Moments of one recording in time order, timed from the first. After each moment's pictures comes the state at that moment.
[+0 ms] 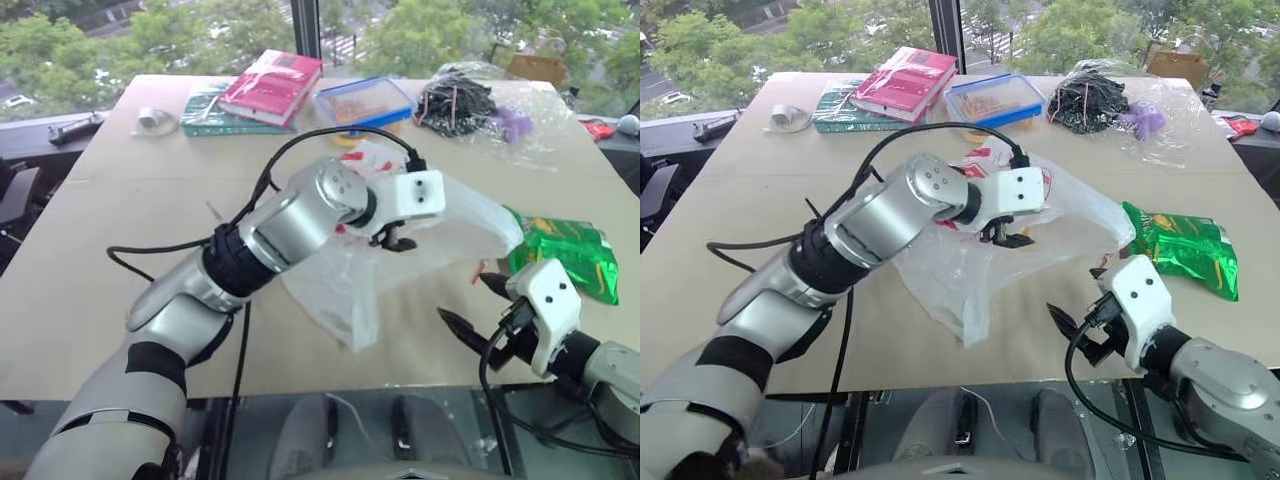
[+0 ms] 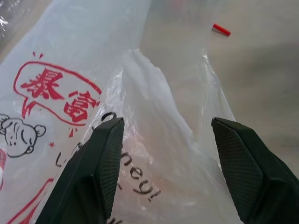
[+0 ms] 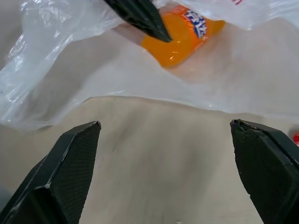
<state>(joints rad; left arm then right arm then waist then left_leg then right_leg) -1.12 0.47 -0.70 -0.11 -0.09 0.88 -0.90 0.27 -0.93 -0.23 -1.02 0.99 0.80 0.05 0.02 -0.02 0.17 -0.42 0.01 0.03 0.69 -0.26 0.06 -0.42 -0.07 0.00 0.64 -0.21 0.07</state>
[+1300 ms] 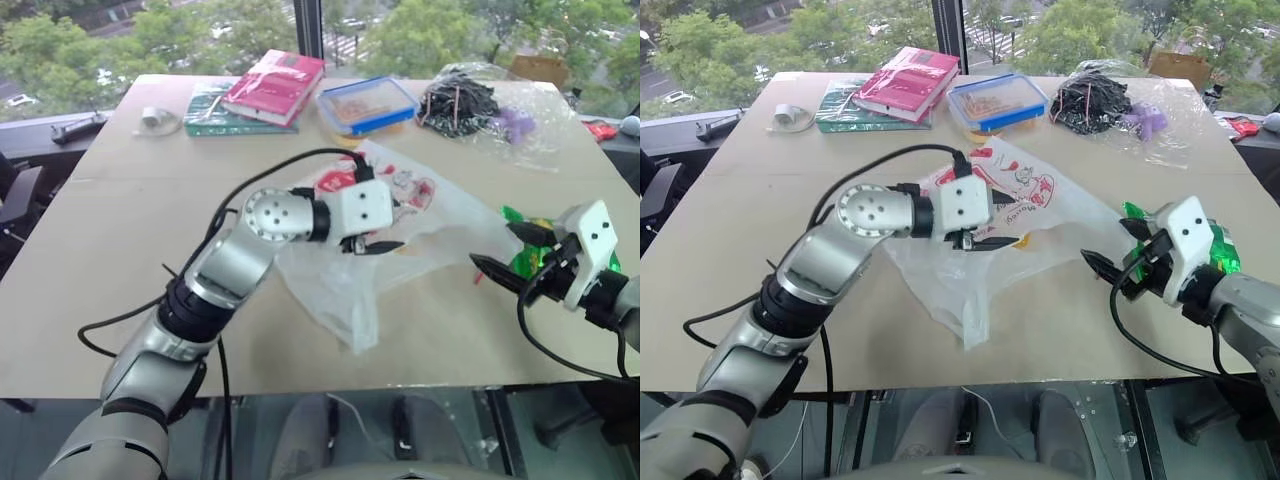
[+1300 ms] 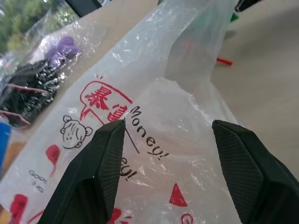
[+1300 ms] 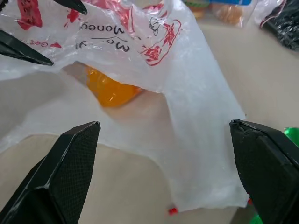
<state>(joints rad) -0.82 0.57 -0.41 -0.25 -0.12 0.54 -0.97 0.01 -0.86 -0.31 -0.60 0.78 0.70 0.48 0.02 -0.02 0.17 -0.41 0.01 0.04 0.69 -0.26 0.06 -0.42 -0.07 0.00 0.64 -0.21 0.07</state>
